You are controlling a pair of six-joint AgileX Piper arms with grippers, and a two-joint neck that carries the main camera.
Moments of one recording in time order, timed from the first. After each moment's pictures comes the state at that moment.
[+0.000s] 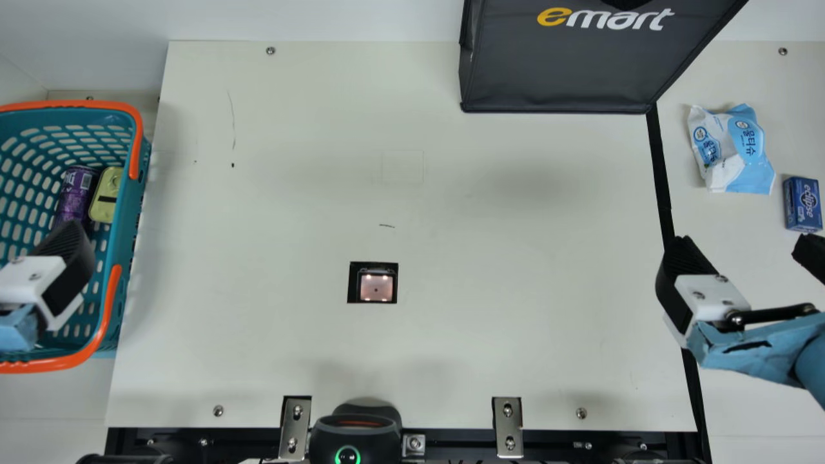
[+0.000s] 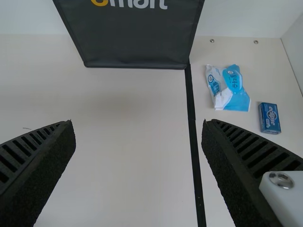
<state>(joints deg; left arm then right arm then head) -1.6 43.2 -68.9 -1.5 69.6 0.0 0.6 42.6 -69.7 -0.8 69.4 0.0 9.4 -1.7</state>
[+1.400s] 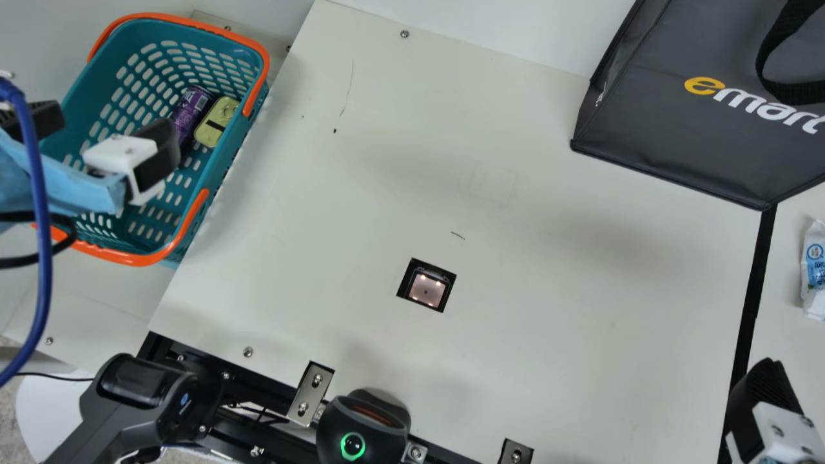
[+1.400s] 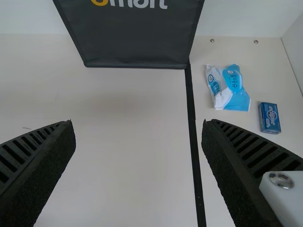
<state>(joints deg) 4.7 45.2 -68.9 1.7 68.5 -5.9 0.6 42.6 -69.7 -0.8 69.5 0.0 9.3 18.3</state>
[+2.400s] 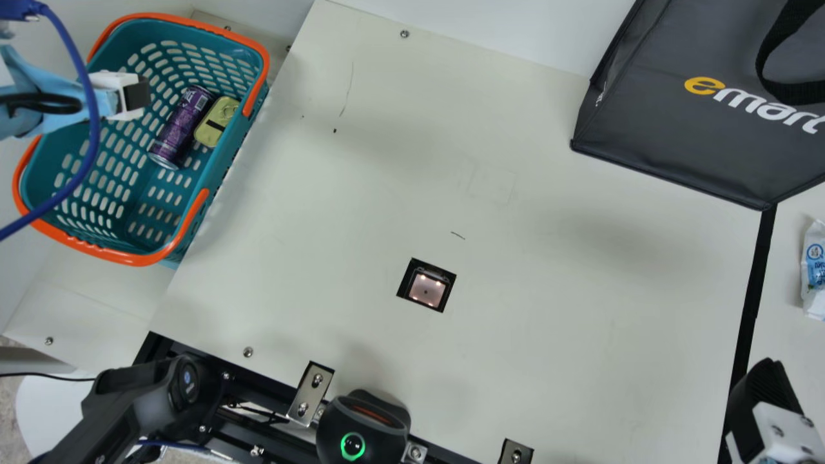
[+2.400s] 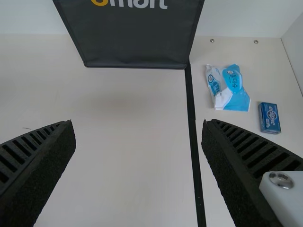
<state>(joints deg) 30.8 64.4 -67.7 -9.5 59.3 19.8 0.6 42.6 -69.7 -0.8 69.4 0.0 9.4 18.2</state>
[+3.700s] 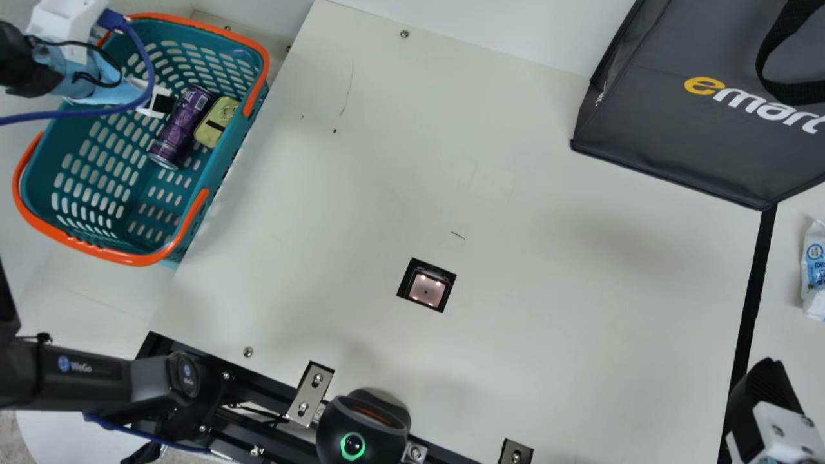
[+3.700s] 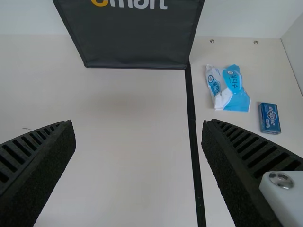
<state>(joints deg) 36.8 99.3 -72.8 -16.4 47.5 50.1 0.6 42.6 -69.7 -0.8 69.3 0.0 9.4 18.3</state>
